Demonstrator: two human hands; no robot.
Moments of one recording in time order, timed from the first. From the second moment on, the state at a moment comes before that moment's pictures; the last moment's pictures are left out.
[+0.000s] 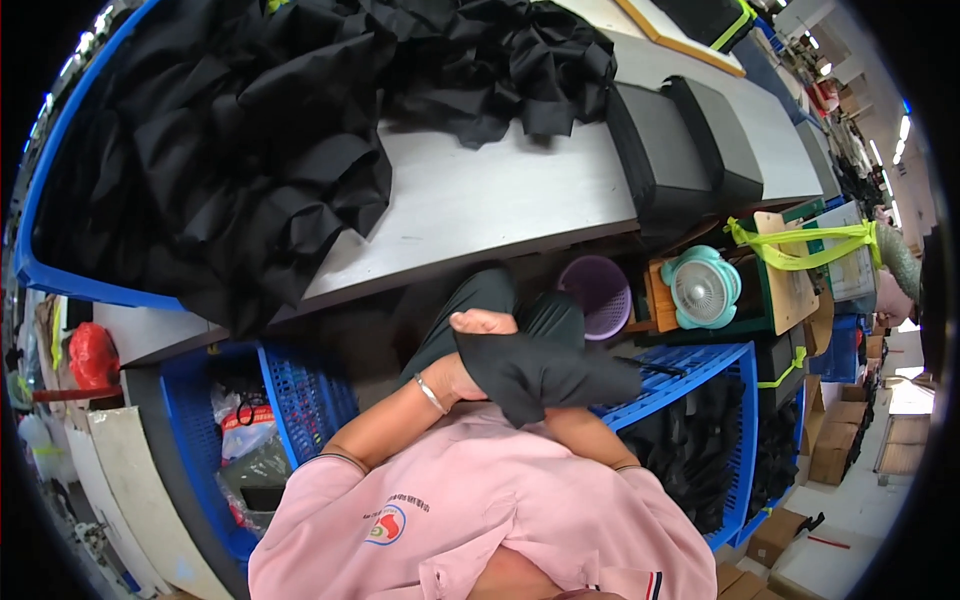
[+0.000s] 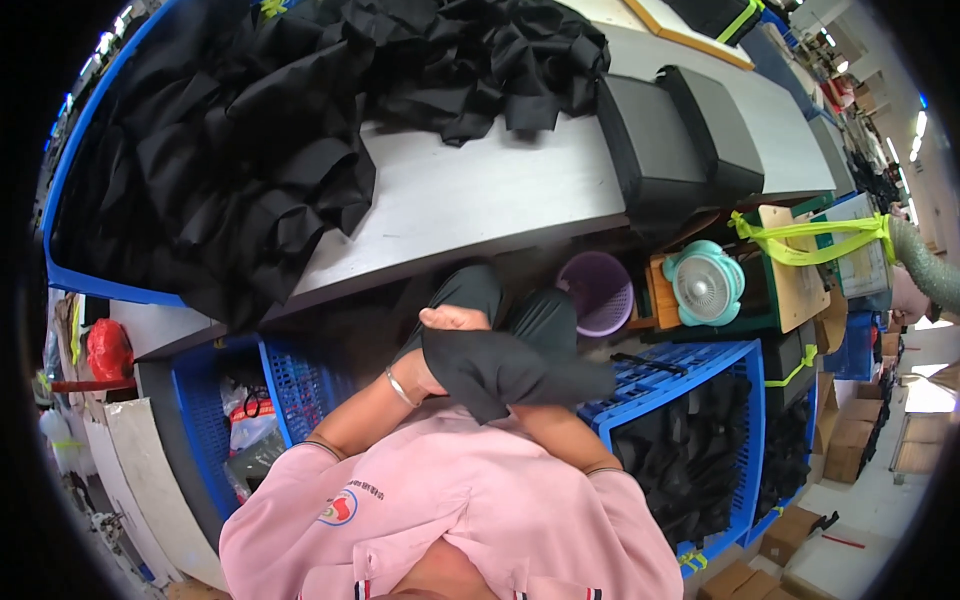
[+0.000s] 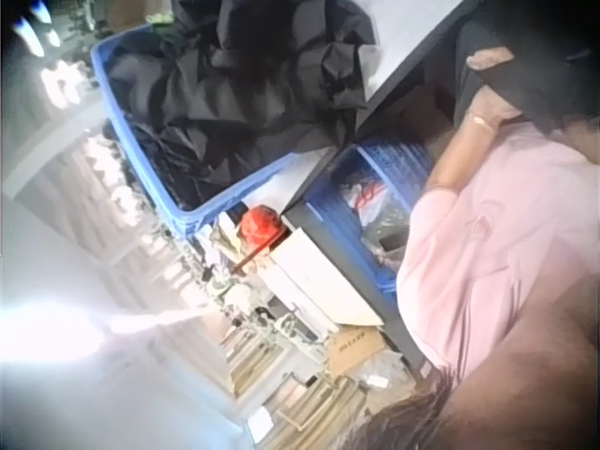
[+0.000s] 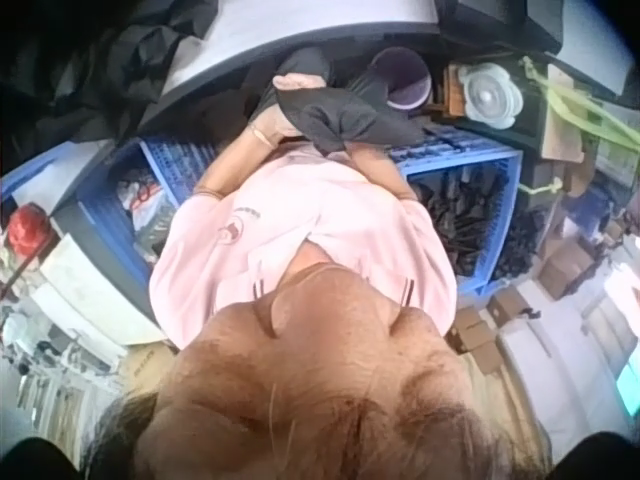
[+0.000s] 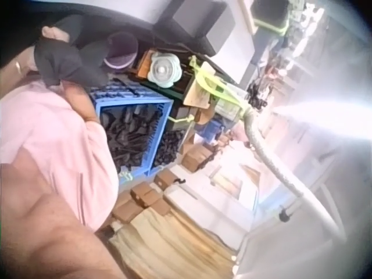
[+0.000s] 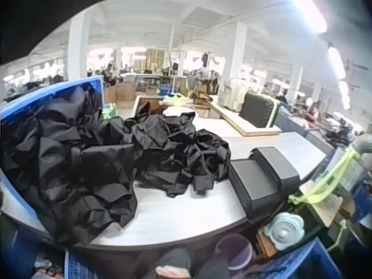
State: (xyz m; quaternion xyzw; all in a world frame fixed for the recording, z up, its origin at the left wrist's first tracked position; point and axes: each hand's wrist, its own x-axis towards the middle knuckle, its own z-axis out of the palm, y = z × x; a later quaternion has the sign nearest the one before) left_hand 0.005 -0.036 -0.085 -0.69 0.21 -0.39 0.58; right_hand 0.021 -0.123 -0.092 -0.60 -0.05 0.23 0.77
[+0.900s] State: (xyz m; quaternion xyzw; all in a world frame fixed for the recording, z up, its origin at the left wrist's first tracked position) left_hand 0.031 -0.016 -0.043 0.51 0.04 -0.10 0.85; right_hand 0.004 -0.176 -0.022 -0.78 -0.10 0.08 0.61
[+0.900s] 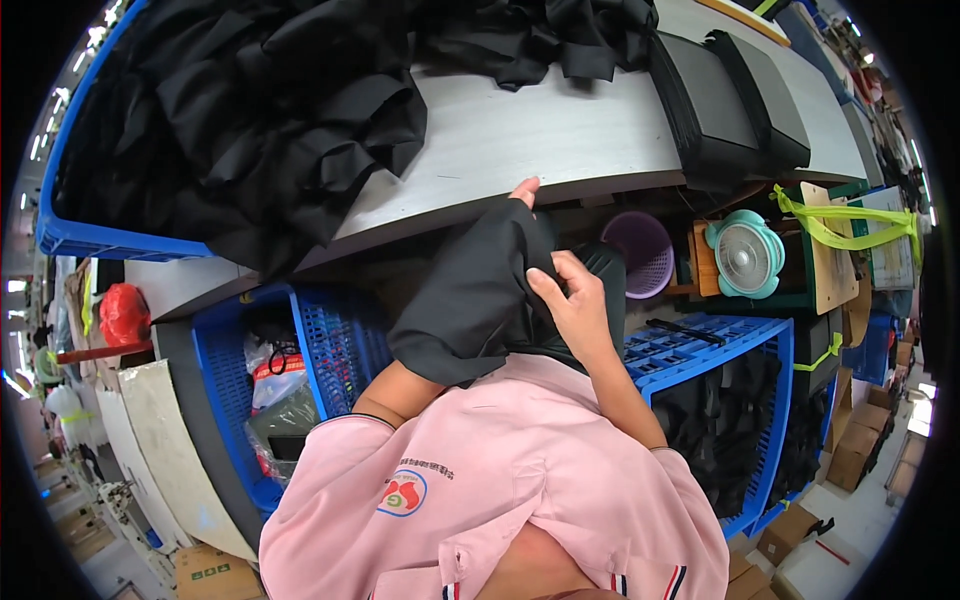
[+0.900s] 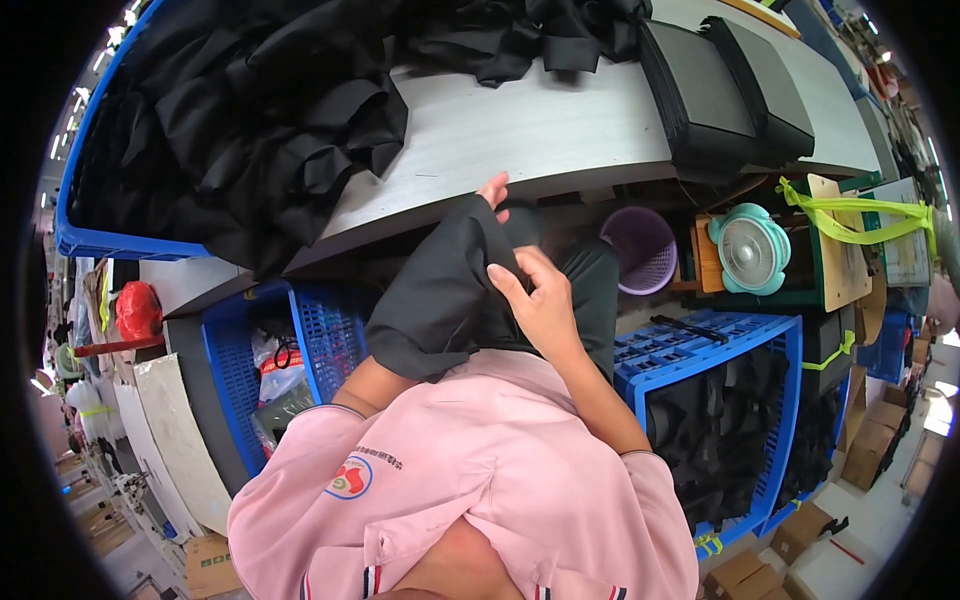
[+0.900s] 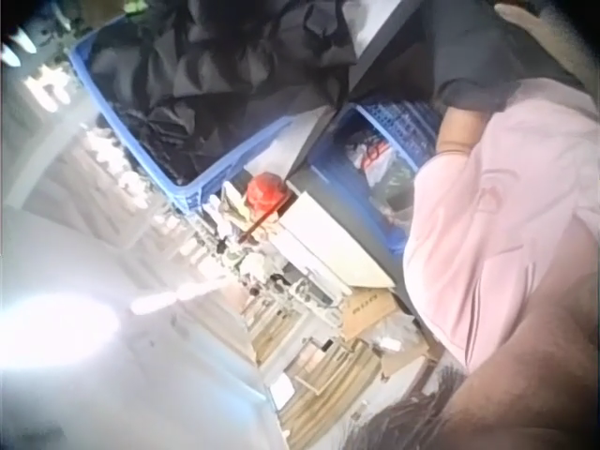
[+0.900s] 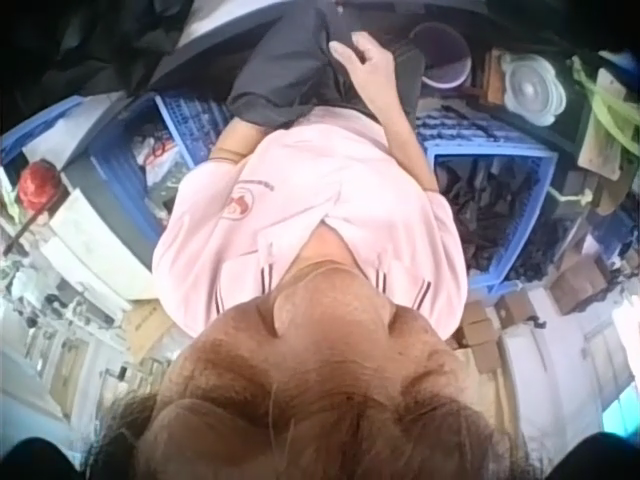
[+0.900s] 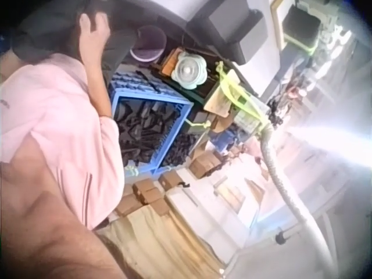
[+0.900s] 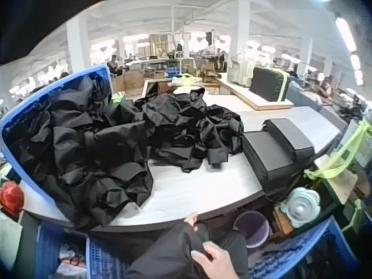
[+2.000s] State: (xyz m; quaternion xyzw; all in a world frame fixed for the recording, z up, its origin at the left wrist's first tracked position) left_hand 0.030 0.052 -0.092 0.85 -0.20 0.07 0.48; right_hand 0.051 -0.218 0.000 -0.80 -0.37 0.06 0.48
